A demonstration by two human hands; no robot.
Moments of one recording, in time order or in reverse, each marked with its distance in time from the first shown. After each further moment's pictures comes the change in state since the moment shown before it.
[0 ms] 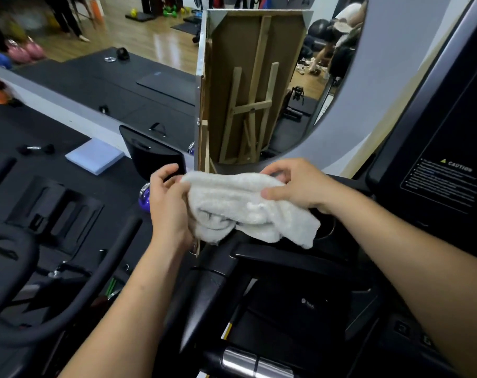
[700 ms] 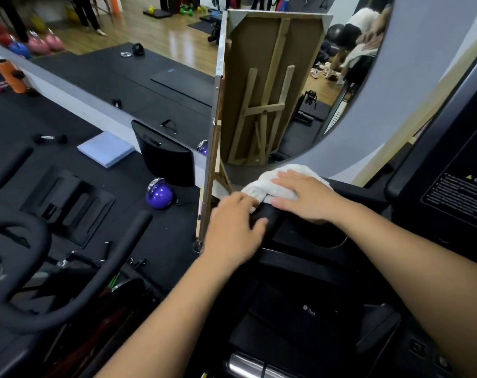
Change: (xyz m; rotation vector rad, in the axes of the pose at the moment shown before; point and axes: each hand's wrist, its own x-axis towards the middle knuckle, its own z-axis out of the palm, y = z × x) left_hand -0.026 -0.043 0.018 1.125 -0.463 0.490; right_hand 0.022 0.025 0.012 -0.542 -0.101 -0.169
